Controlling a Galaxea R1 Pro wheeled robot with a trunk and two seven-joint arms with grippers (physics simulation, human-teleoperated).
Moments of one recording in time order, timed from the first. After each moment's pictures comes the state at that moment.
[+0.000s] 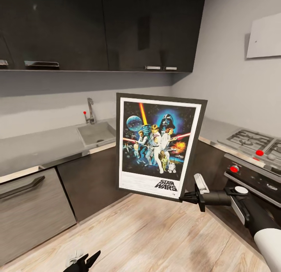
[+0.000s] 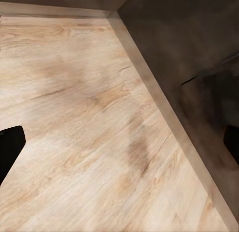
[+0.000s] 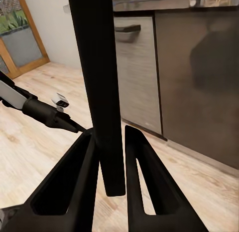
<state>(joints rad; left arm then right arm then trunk) -0.42 0.17 -0.07 -0.03 0.62 -0.26 -0.94 -0.66 -0.33 0.03 -0.84 -0.11 0.04 1.55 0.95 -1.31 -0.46</state>
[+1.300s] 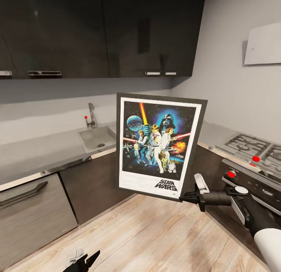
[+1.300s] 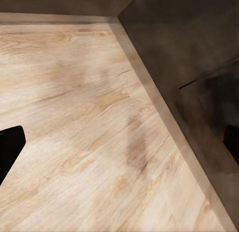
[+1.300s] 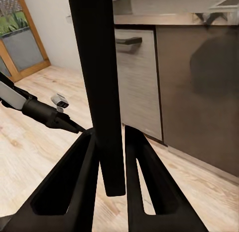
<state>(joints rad) -0.42 0.17 -0.07 -0.03 0.62 -0.26 -0.91 -0.66 -0.33 0.03 -0.84 -0.11 0.04 1.55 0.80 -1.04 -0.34</state>
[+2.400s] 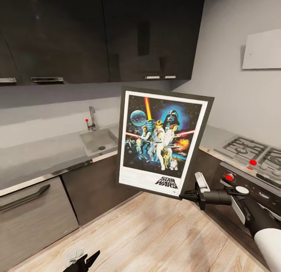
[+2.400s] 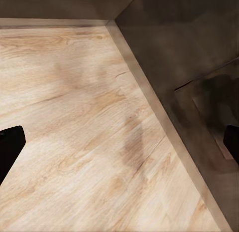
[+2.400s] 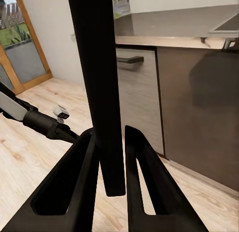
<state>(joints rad) -0.42 0.17 -0.07 -0.03 0.62 -0.26 -0.91 -0.66 -0.33 0.03 -0.84 -0.16 0.04 1.55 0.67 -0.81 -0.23</state>
